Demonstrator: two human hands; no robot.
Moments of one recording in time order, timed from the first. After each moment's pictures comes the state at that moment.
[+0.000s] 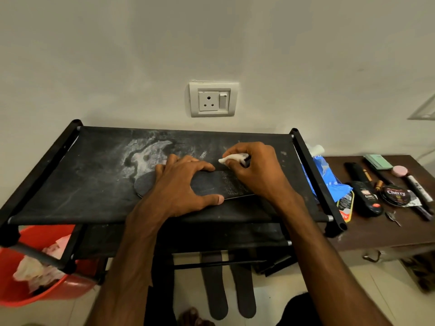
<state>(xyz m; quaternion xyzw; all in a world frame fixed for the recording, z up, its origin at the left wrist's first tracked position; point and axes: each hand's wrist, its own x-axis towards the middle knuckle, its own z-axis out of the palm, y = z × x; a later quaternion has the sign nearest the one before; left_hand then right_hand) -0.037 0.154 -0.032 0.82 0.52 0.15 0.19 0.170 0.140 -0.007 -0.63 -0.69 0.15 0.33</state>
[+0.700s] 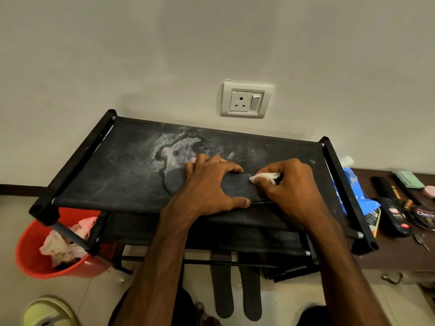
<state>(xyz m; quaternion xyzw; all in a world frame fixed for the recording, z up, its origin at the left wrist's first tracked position) -0.035 0.153 -0.037 0.82 0.51 0.17 0.22 0.165 0.115 -0.009 -0.68 -0.64 0.18 0.30</state>
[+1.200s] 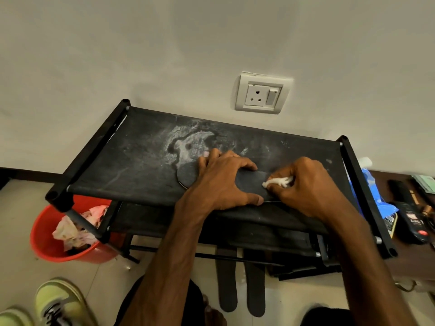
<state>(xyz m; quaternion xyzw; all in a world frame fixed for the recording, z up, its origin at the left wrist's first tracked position) -0.034 0.153 -0.038 0.80 0.51 0.18 0.23 0.169 0.121 0.003 -0.69 -0.69 0.19 0.15</state>
